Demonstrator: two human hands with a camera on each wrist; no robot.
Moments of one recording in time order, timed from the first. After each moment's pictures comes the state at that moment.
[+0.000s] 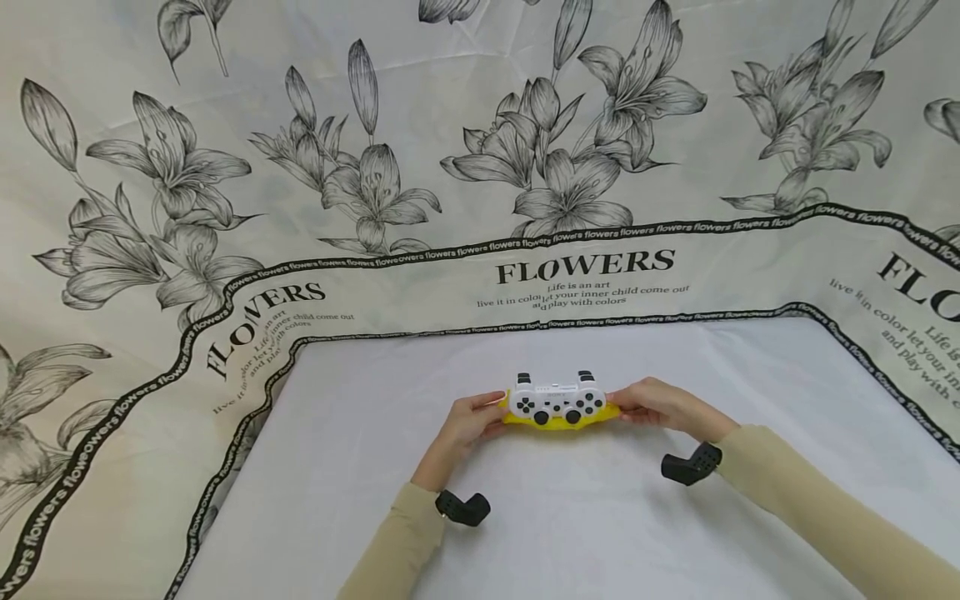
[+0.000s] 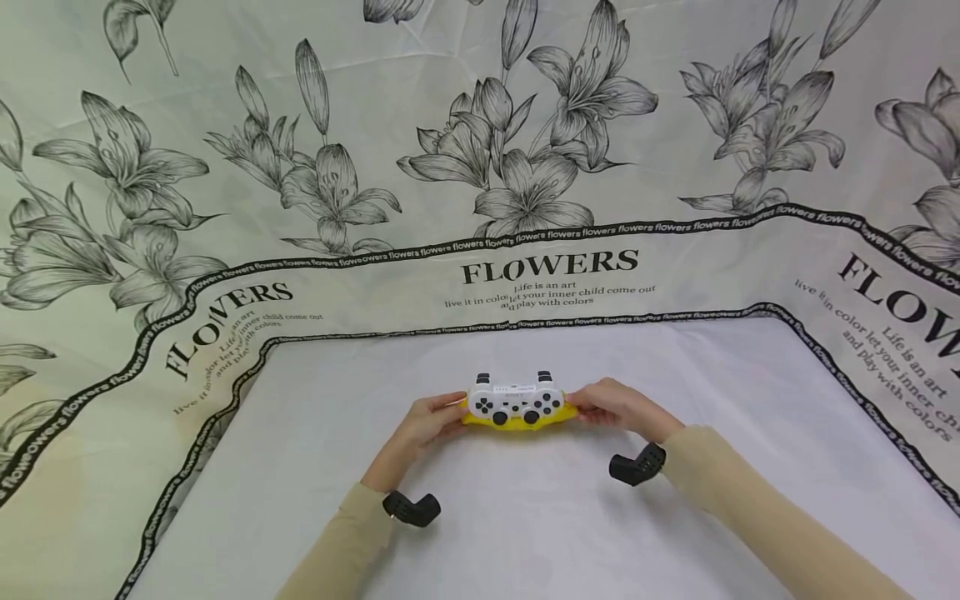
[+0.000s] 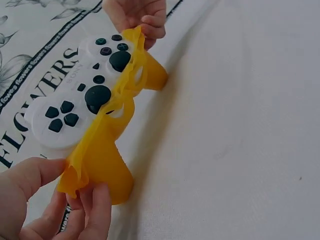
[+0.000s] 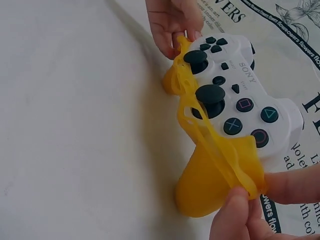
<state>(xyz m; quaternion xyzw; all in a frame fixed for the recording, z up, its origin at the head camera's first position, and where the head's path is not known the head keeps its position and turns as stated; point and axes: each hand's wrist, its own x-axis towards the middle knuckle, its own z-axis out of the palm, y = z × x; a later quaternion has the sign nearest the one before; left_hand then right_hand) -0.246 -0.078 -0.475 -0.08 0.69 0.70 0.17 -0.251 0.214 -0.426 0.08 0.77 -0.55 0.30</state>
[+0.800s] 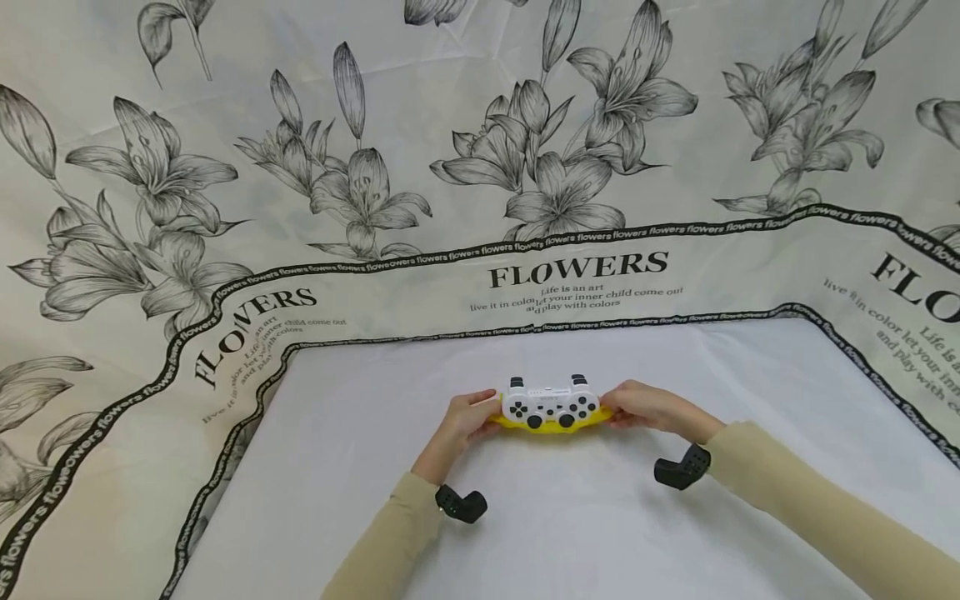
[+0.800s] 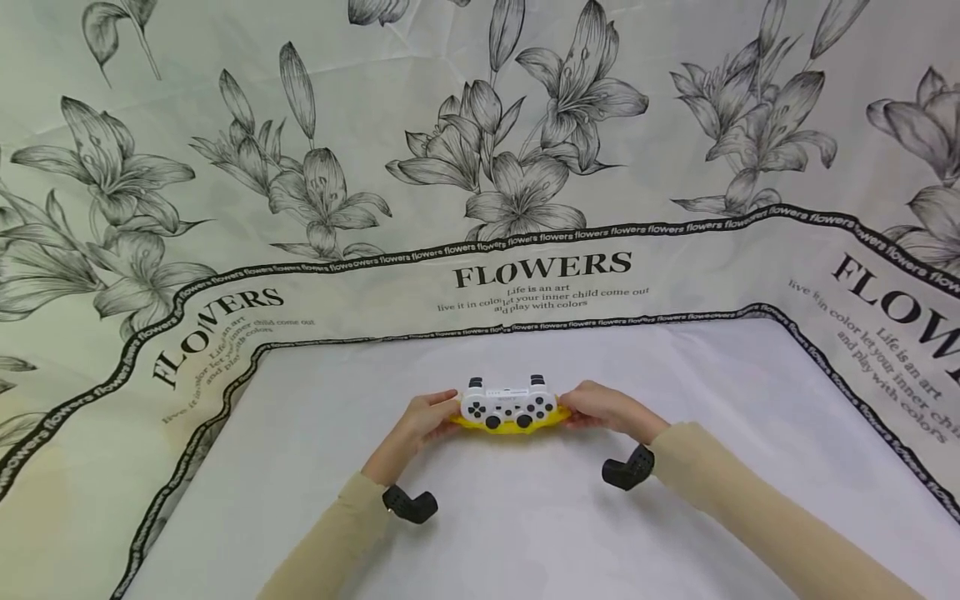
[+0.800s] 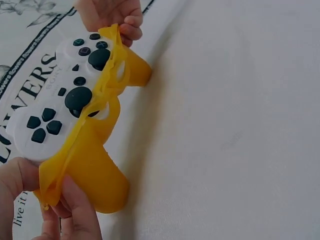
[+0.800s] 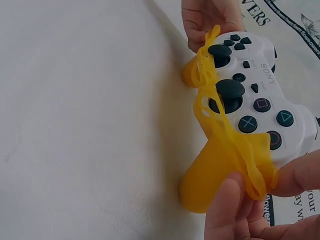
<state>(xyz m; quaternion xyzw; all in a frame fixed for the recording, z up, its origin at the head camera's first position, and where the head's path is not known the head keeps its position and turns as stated) -0.261 -0.066 -0.469 -0.14 0.72 0.66 0.16 -0.251 0.208 -0.421 -0.01 0.82 -0.49 0.31</state>
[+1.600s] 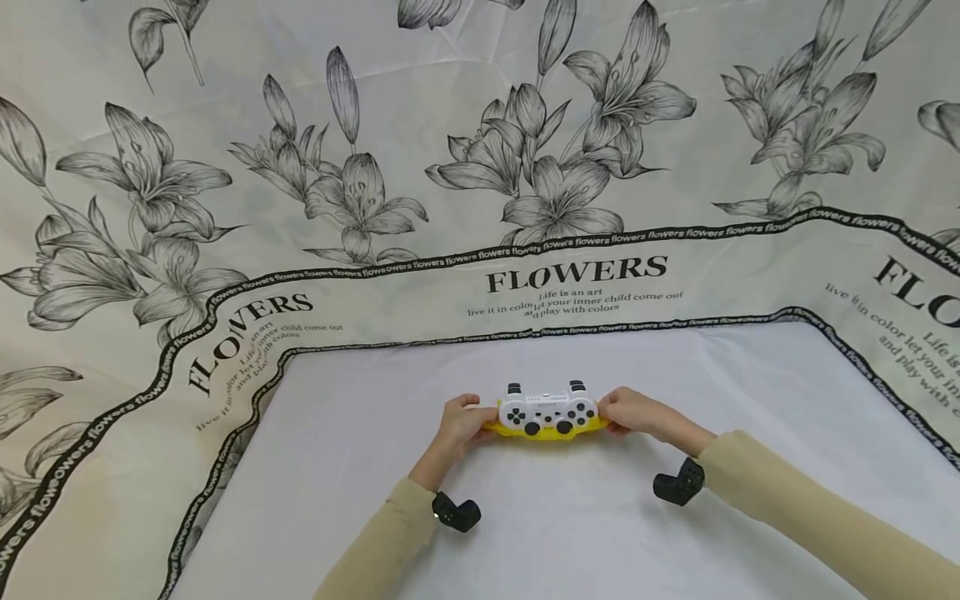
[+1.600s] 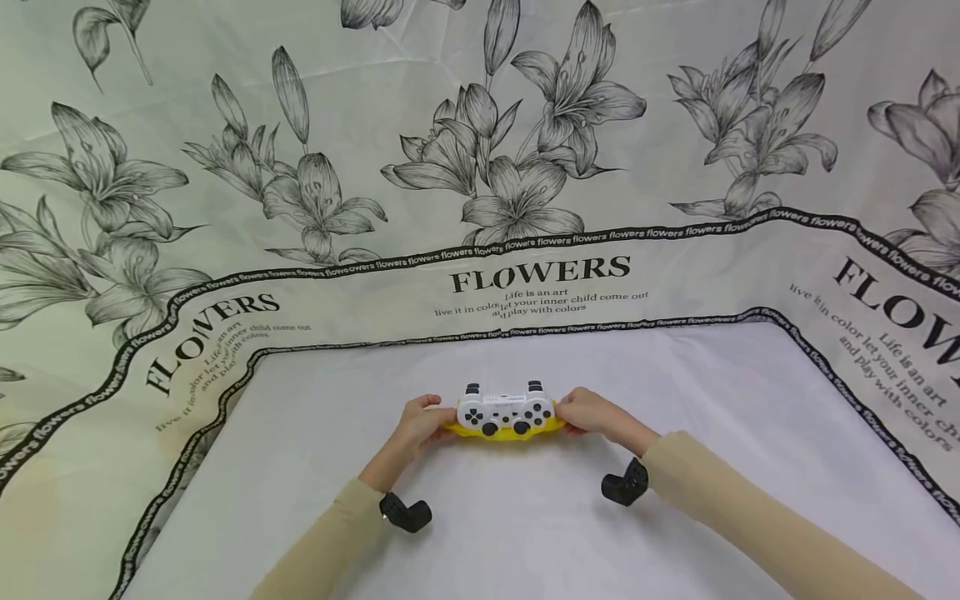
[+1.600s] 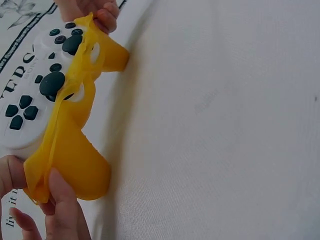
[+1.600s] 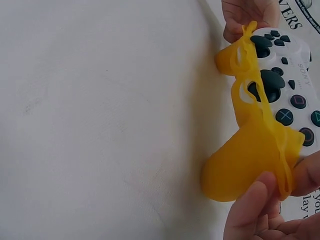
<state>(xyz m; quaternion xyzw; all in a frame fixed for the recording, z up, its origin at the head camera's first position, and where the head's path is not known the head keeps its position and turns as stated) -0.263 -0.068 -0.474 -0.15 0.72 0.67 0.12 -0.251 0.202 -0.431 -0.04 0.88 -0.40 0.24</state>
